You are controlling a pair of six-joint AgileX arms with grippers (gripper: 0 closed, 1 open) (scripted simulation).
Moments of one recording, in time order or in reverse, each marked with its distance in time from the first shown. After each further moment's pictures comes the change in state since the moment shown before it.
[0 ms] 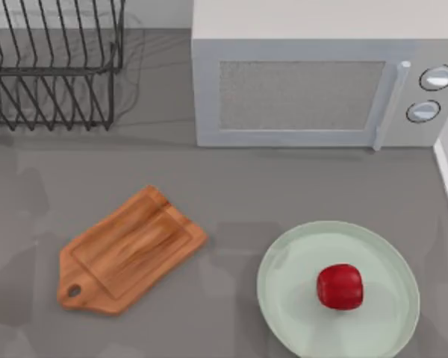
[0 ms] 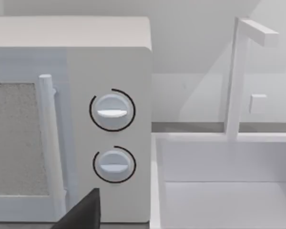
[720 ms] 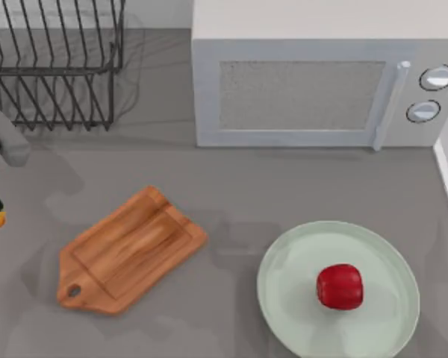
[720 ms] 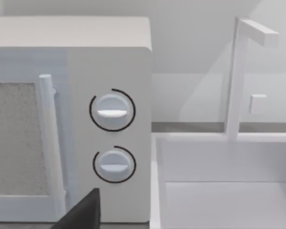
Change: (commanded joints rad) left arm -0.167 0.091 0.059 0.006 -0.001 -0.441; right arm 0.000 0.000 0.000 0.000 0.000 0.000
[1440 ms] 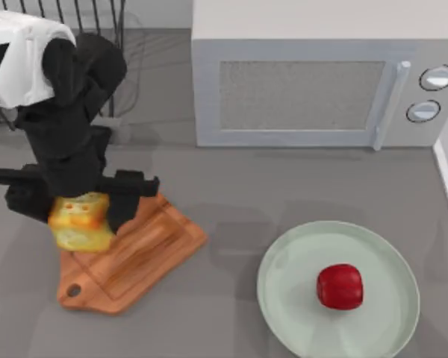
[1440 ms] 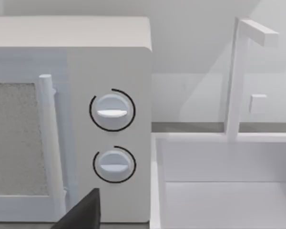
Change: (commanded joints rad) left arm -0.412 0.123 0.057 0.053 0.004 -1.155; right arm 0.000 0.000 0.000 0.000 0.000 0.000
